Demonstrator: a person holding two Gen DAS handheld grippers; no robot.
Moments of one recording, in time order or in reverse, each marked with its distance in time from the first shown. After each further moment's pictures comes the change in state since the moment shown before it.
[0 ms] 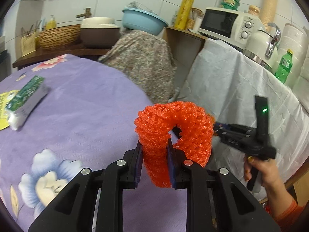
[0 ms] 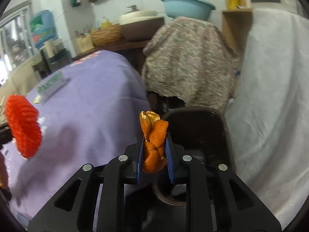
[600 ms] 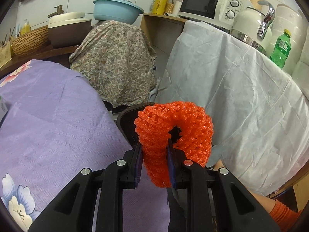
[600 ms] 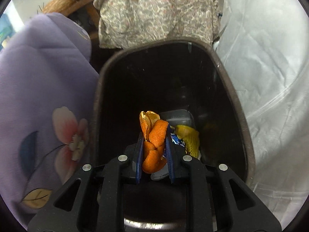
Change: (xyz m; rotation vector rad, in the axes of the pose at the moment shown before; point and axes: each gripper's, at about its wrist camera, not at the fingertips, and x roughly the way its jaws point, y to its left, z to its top) left arm 0.063 -0.058 0.019 0.088 0.083 -0.060; right arm 0.159 -0.076 -0.053 0.182 0.303 -0.084
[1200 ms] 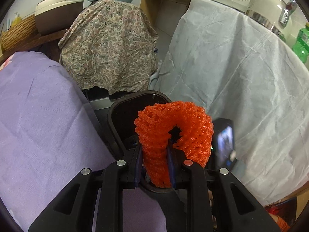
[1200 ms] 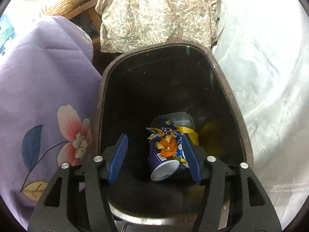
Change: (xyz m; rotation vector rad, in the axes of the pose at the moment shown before) left arm 0.080 -0.008 0.025 -0.009 0.144 0.029; right arm -0.023 0.005 -0.013 -0.001 -0.066 0.004
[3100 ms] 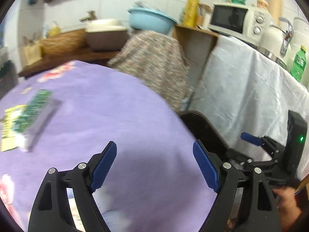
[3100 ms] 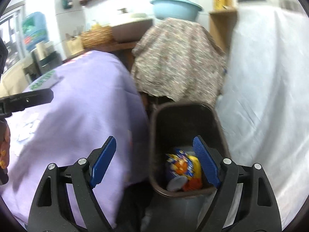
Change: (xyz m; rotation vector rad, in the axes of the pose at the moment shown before) left arm -0.137 0.102 -0.058 -0.061 -0.229 0.173; right arm -0.156 0.094 -0.009 -0.163 -0.291 0.041
